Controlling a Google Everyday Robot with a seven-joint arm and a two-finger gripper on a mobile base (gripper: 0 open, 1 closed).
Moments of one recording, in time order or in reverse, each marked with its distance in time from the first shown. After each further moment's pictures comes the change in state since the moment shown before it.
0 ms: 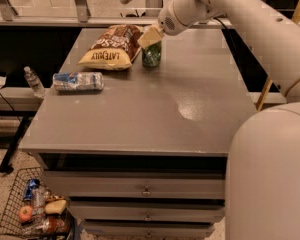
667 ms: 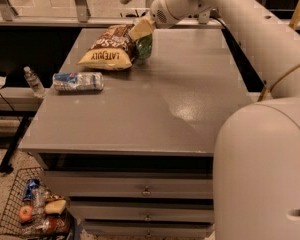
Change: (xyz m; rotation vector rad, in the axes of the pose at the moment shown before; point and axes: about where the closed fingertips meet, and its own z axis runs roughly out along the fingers) arm -0.034 0.004 0.013 -0.027 -0.064 -0.027
